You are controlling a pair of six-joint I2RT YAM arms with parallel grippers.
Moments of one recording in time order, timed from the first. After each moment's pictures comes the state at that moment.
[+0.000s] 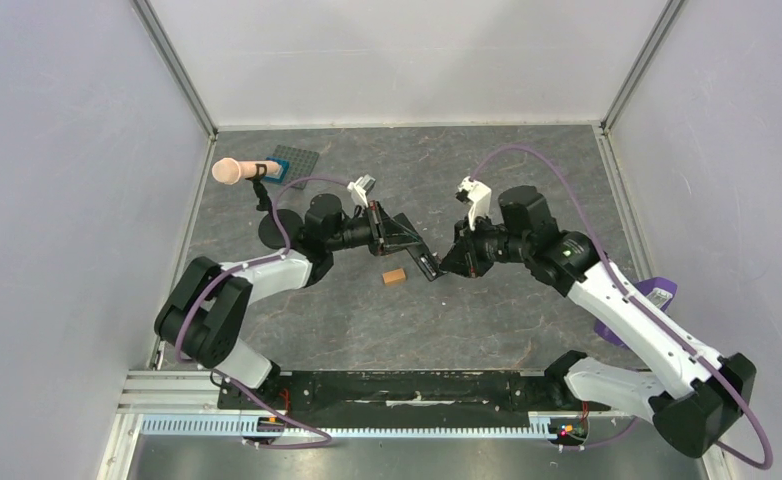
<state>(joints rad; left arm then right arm) -0.51 1.52 0.71 0.64 0.75 -1.17 0.58 1.06 1.02 -0.54 -0.50 0.19</state>
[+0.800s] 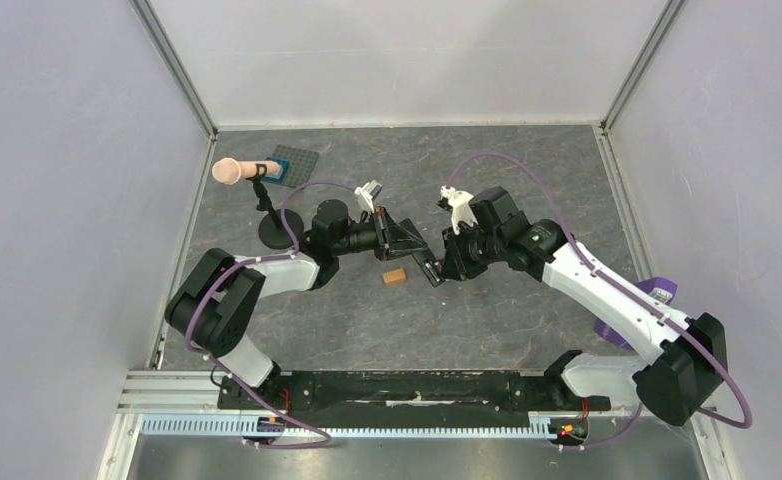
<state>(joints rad) -0.55 1.61 0.69 0.76 0.75 -1.19 0.65 1.24 1.05 -0.67 -0.30 0.21</state>
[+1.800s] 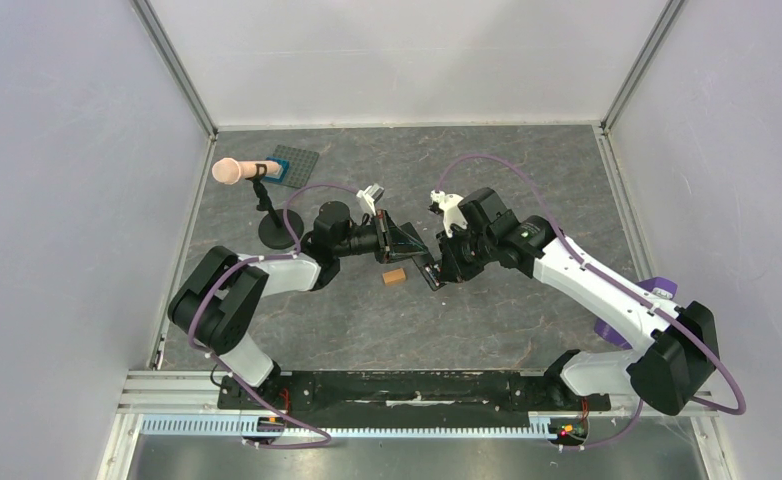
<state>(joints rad) -0.56 1.63 0.68 0.77 0.76 -1.19 0.69 1.30 1.09 -0.72 -0.26 0.18</state>
